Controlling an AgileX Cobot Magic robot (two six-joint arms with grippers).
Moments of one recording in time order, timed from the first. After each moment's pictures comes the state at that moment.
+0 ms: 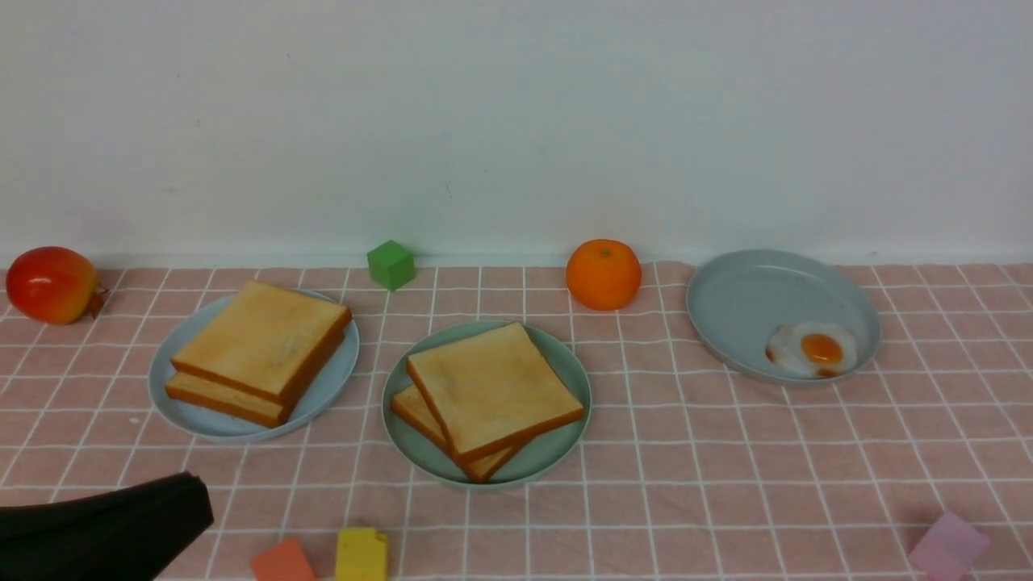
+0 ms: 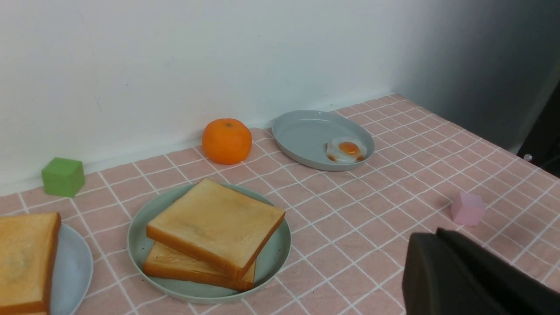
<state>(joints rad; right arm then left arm) 0.06 -0.01 0.02 -0.13 0.39 0.31 -0.67 0.36 -0.37 -0.15 0.19 -0.01</state>
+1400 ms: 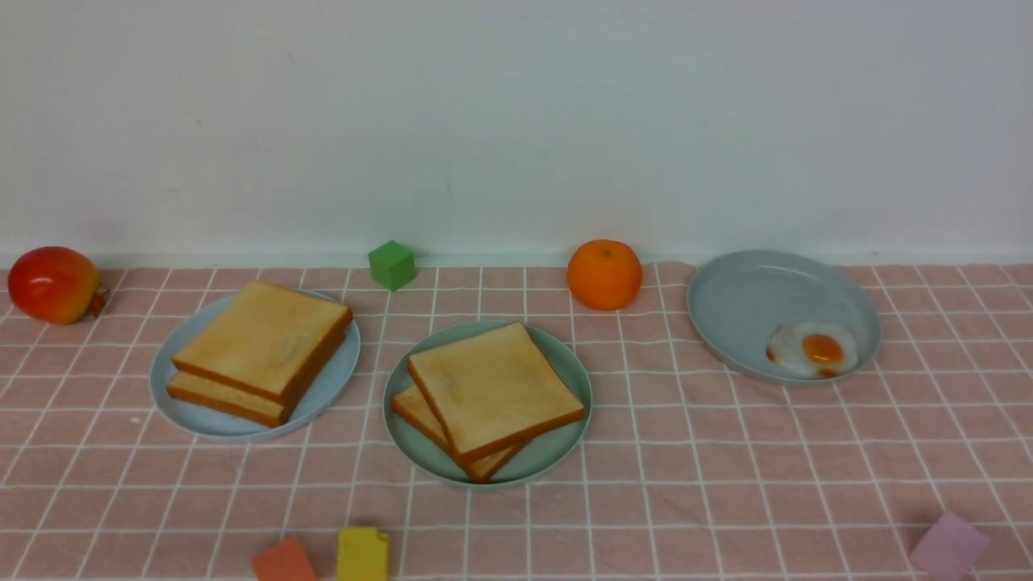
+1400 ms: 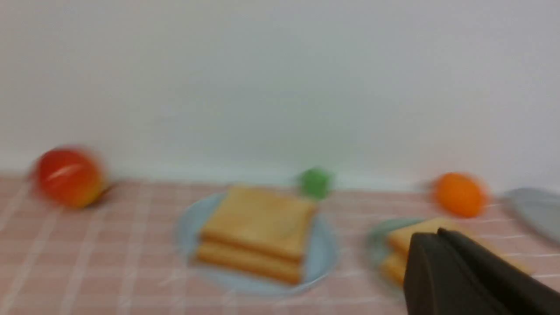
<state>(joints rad) 0.06 -0.01 0.02 -0.14 0.39 0.31 -0.05 0.00 -0.06 -0.09 0.19 -0.09</state>
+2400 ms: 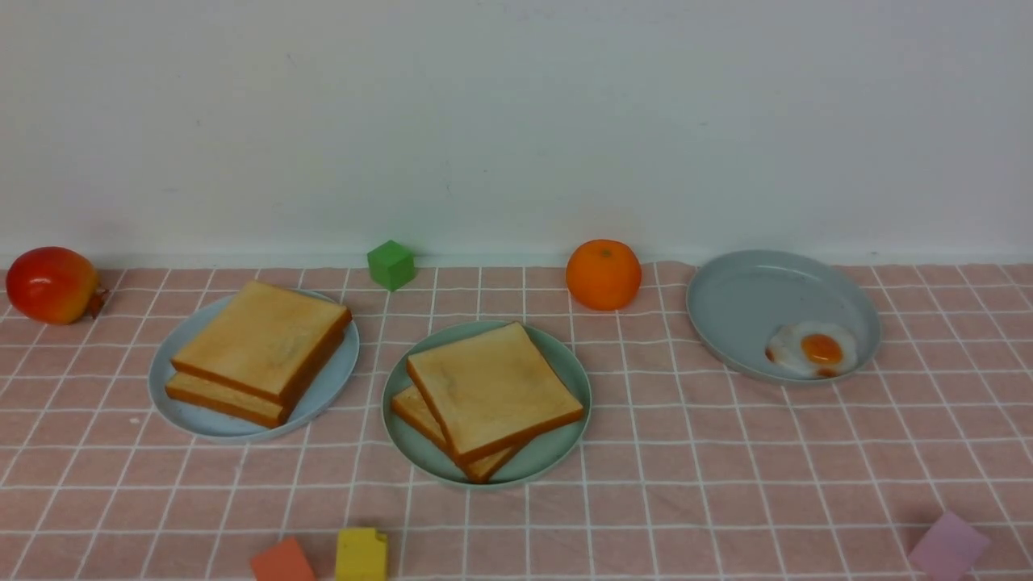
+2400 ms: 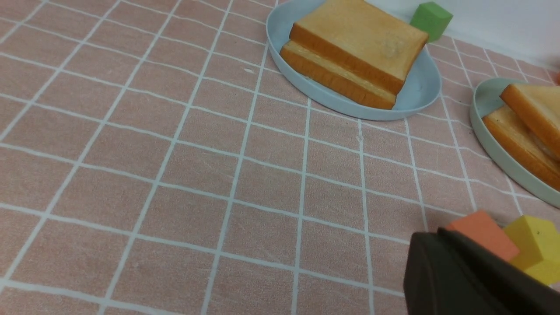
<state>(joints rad) 0.06 -0.01 0.02 -0.14 0.39 0.31 0.03 -0.01 0.03 -0.12 0.39 -0.19</state>
